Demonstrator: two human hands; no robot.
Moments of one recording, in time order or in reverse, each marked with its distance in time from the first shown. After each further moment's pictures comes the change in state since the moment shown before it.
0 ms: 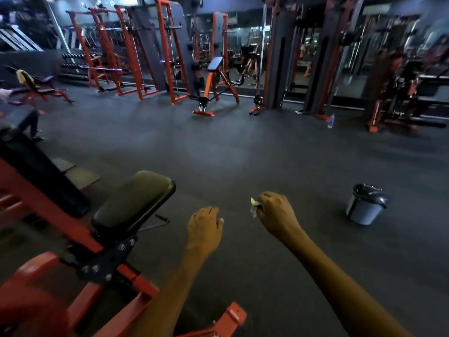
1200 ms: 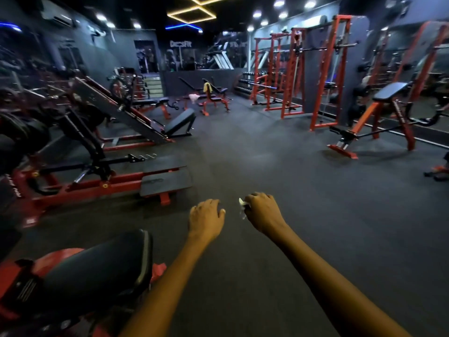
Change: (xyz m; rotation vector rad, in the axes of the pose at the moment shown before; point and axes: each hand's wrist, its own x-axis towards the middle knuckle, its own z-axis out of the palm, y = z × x) left_hand 0.625 -0.046 0.055 0.124 0.271 -0.758; right_hand 0.679 0.163 0.251 0.279 -0.220 -0.679
